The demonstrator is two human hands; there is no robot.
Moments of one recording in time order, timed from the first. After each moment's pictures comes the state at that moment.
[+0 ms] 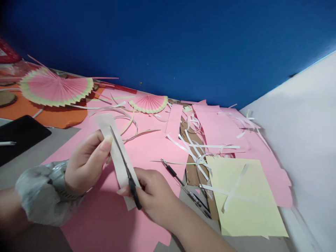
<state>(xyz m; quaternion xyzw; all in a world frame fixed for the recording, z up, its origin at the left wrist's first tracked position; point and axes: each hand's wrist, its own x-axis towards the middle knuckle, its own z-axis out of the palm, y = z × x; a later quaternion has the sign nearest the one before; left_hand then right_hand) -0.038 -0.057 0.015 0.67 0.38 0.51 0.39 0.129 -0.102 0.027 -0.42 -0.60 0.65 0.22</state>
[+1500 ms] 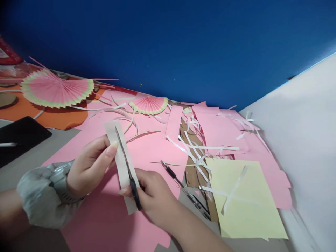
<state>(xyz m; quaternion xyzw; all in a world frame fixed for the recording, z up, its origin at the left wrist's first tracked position) -0.038 -0.060 0.018 0.70 0.38 0.46 0.40 0.128 -0.103 0.026 -0.43 -0.58 0.65 0.22</state>
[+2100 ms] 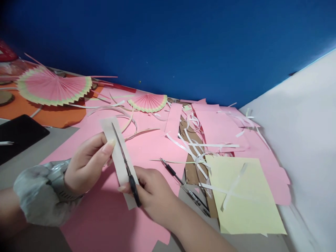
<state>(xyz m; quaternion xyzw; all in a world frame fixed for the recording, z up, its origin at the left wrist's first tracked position) -0.039 -0.059 0.016 0.69 0.35 0.48 0.41 0.130 -0.103 0.027 -0.44 -0.60 0.63 0.20</state>
